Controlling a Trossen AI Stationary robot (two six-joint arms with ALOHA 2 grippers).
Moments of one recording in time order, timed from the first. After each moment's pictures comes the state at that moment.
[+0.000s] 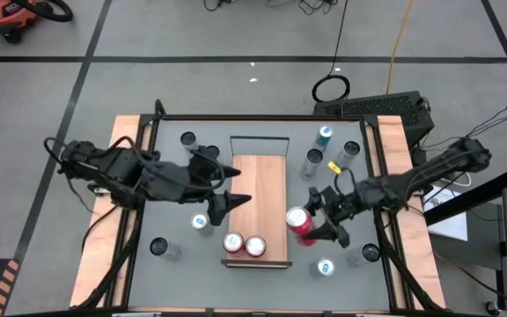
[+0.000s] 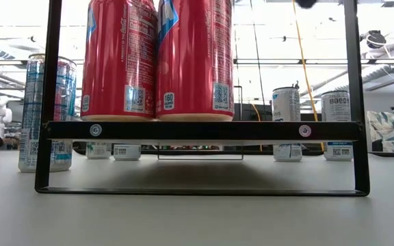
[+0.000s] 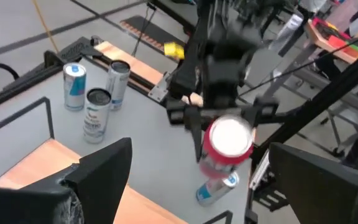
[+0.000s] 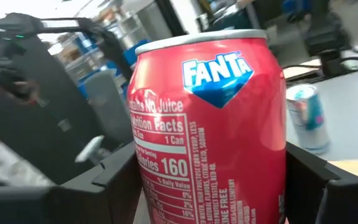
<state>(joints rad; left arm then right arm) -0.38 1.55 1.95 -0.84 -0.51 -0.68 0.37 1.01 0.68 0.35 -0.05 0.51</state>
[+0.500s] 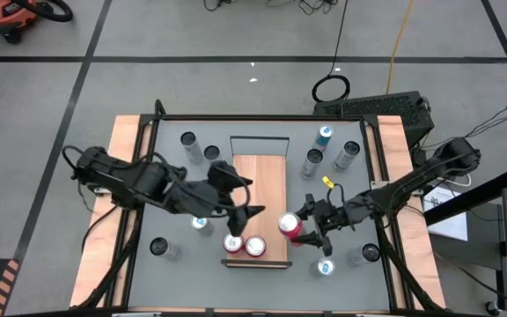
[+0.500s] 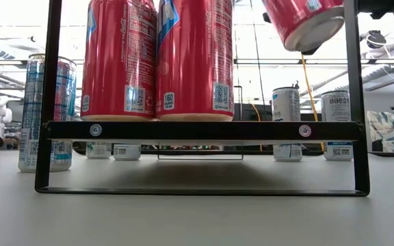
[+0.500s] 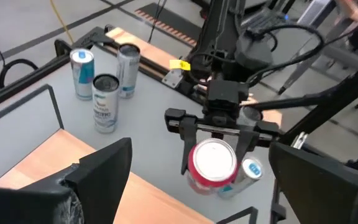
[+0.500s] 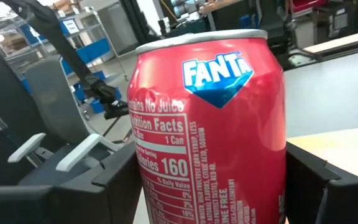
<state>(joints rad) -0.38 1.66 1.95 -0.84 -0.54 -0.67 0.45 1.21 0.50 0.68 0.19 0.40</state>
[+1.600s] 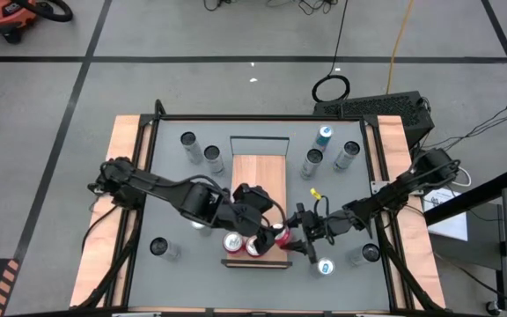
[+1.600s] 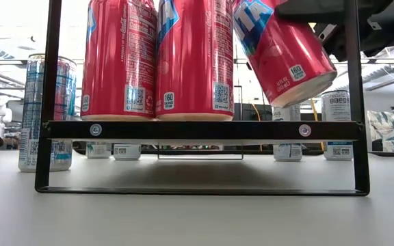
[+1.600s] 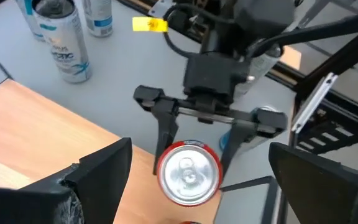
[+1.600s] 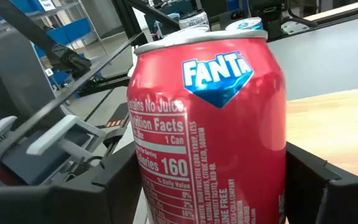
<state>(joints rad) -0.35 1.87 1.95 -0.81 -0.37 -0.70 0.46 1.53 0.50 0.91 0.25 0.40</state>
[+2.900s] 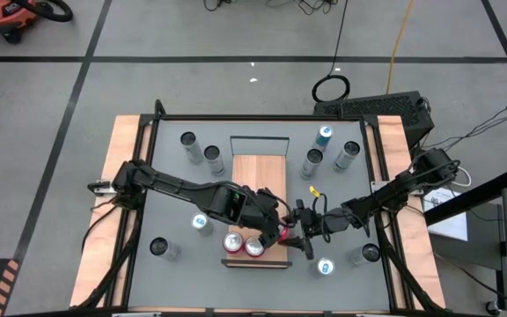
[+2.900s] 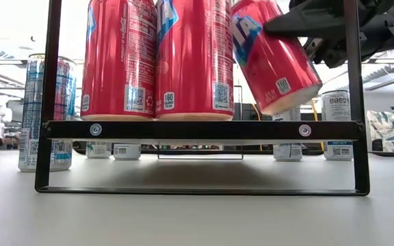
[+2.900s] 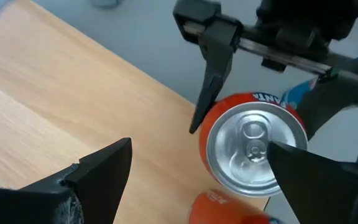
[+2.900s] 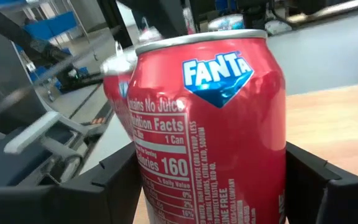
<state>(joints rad) -0.28 1.99 1.94 -0.98 -0.27 -0.78 0.43 1.54 0.51 0.89 0.26 0.37</state>
